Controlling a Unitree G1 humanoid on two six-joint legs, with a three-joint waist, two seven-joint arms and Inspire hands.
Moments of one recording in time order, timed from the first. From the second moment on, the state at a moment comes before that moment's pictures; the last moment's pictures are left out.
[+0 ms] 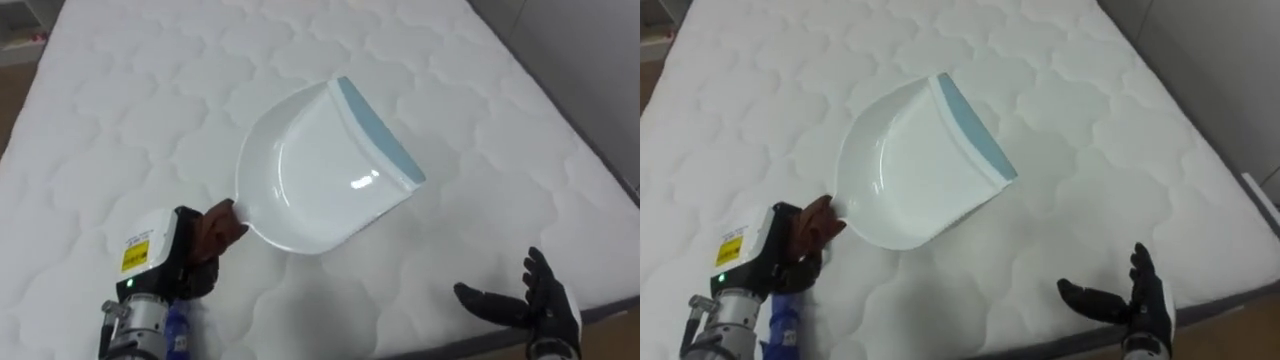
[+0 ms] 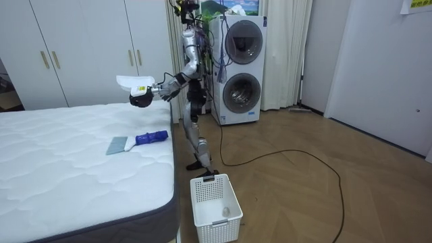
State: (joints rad) left arm 0.12 0.38 -0.20 0.39 0.68 -0.14 0.46; right arm 0.17 -0.30 0.10 0.55 0.35 -0.17 -0.31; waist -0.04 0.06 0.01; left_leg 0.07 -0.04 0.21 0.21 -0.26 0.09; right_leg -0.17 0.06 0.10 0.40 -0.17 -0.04
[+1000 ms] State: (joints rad) left arm 0.17 0.32 -0.12 0.62 0.33 -0.18 0.41; right arm 0.17 -0.30 0.09 0.61 0.35 -0.17 -0.24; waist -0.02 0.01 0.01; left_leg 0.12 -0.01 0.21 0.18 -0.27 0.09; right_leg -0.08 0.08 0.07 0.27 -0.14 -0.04
